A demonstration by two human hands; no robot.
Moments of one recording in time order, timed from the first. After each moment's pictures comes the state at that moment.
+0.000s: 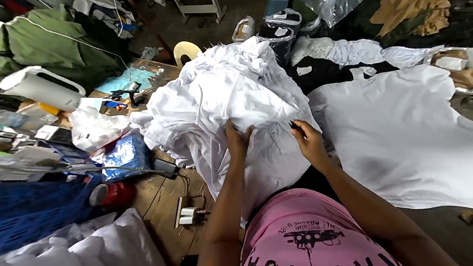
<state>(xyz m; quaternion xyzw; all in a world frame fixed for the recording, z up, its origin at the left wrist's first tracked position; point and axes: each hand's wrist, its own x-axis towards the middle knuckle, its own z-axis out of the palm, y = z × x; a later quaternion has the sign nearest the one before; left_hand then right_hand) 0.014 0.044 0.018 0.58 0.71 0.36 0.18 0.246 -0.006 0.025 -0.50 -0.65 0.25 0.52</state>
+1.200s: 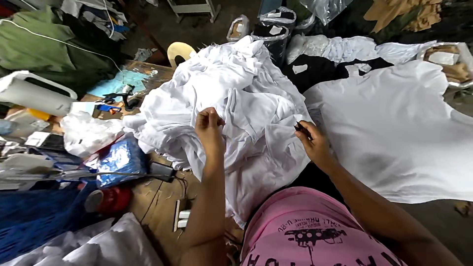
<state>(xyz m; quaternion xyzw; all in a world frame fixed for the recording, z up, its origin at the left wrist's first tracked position) -0.004 0.044 0.095 0.54 0.52 0.56 0.35 0.267 -0.015 0.013 -0.49 -0.64 0.24 0.54</state>
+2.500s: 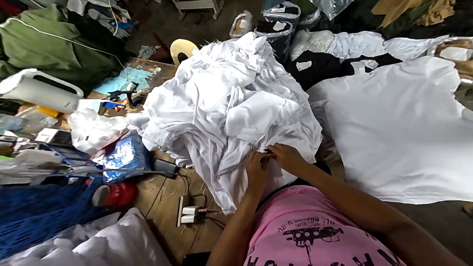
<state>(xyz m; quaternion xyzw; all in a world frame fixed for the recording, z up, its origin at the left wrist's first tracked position) 0.052 -0.052 -0.026 0.71 0.55 0.42 0.12 0.207 -0.022 -0.015 -0.47 -0.81 0.28 0.23</state>
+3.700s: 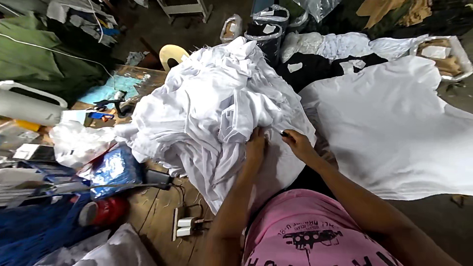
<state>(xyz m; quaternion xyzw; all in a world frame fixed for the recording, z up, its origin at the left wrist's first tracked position) 0.078 0.043 -0.013 0.77 0.61 0.08 0.17 0.260 0.008 -0.020 -0.57 -0.63 0.40 0.35</state>
